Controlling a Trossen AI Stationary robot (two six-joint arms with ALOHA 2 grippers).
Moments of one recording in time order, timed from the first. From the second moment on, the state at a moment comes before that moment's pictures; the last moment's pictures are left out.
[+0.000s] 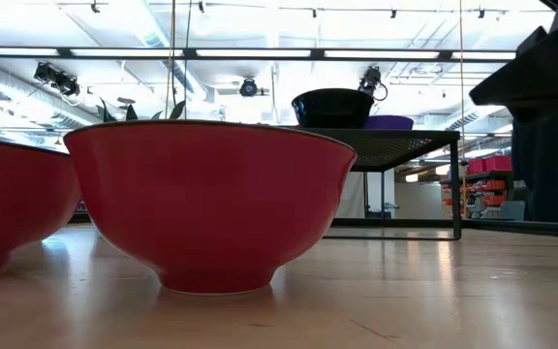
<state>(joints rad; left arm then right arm) -0.93 1.62 1.14 -0.93 -0.01 -1.18 0.80 1.48 0.53 0.39 0.75 0.51</state>
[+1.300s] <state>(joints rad) -1.01 1.64 1.03 -0.84 -0.28 -1.18 0.76 1.48 0.53 0.42 0.75 0.49</state>
